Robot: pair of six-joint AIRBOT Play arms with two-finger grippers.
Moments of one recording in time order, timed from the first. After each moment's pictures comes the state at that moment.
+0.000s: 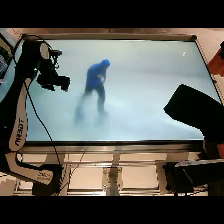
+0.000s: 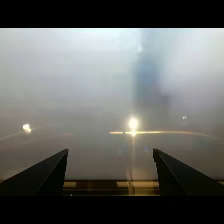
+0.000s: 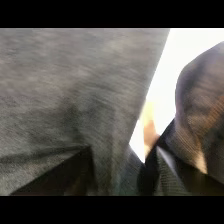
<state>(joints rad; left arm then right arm) -0.16 -1.60 1.79 1.65 -1.69 -1.63 -1.14 -1.73 1.45 -1.40 1.22 1.29</state>
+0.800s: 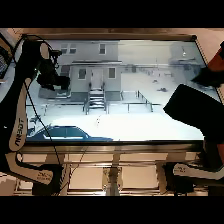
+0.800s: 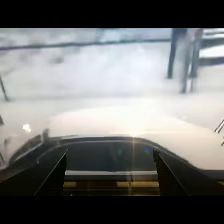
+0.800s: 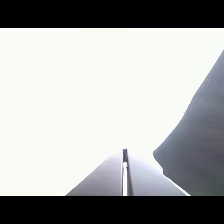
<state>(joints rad) -0.16 -1.60 1.79 1.65 -1.69 -1.63 -0.41 -1.39 1.52 -1.04 1.43 1.25</state>
